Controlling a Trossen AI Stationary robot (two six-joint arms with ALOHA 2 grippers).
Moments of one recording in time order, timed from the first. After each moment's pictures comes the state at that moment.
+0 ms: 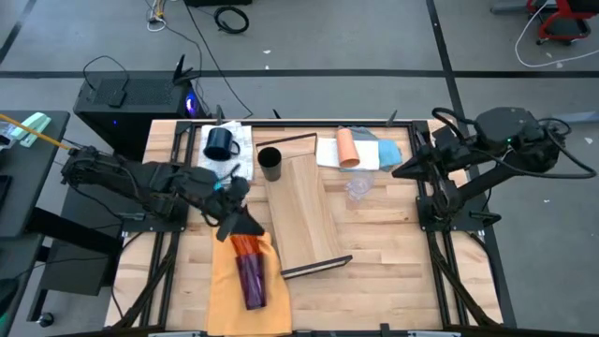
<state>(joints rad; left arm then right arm) -0.25 1.11 1.12 -0.35 0.18 -0.96 0.29 0.99 1.61 -0.91 0.09 0.19</state>
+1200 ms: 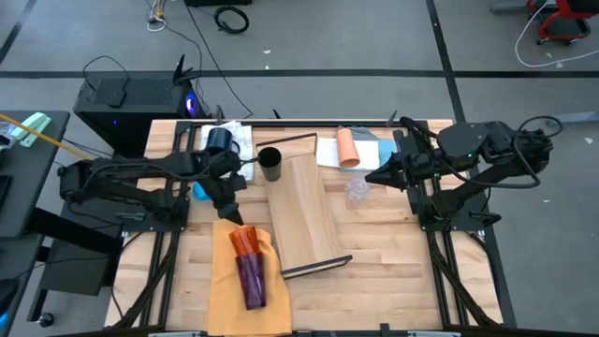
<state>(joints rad) 0.26 1.12 0.70 -0.62 0.73 -0.49 0.29 1.12 1.61 -0.88 0.19 0.31</state>
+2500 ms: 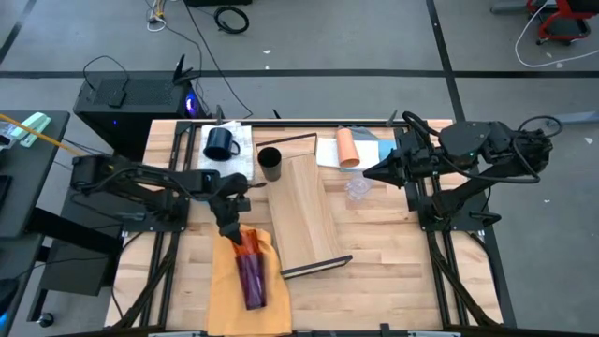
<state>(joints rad) 0.11 1.26 0.51 -0.28 0.81 -0.56 0.29 1.13 1.61 -0.84 0.23 0.34</state>
